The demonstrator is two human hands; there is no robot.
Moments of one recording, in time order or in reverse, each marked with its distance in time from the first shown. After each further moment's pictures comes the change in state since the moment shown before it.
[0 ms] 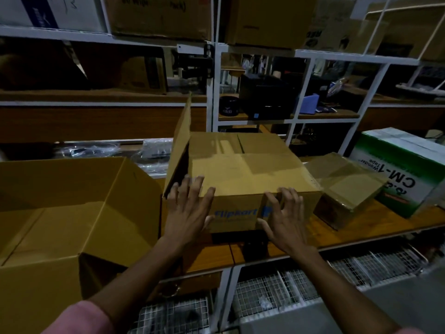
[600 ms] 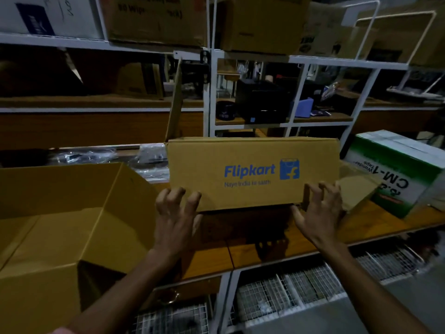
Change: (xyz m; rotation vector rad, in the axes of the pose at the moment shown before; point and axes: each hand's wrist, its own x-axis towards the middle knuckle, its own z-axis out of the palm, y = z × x) left_hand -0.016 -0.011 -0.011 -0.227 0.356 -0.085; right_hand 0.012 0.059 -0.034 0.076 0.319 0.181
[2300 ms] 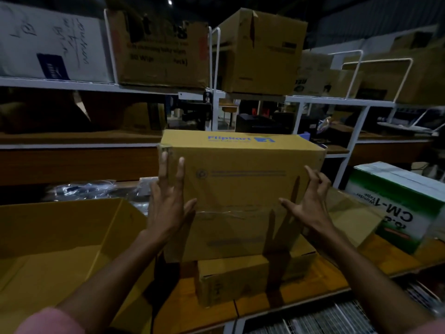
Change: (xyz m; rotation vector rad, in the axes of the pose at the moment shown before) left_hand 0.123 -0.048 -0.009 -0.155 0.001 -0.082; right_hand 0.120 -0.035 0.003 0.358 -0.045 0.076
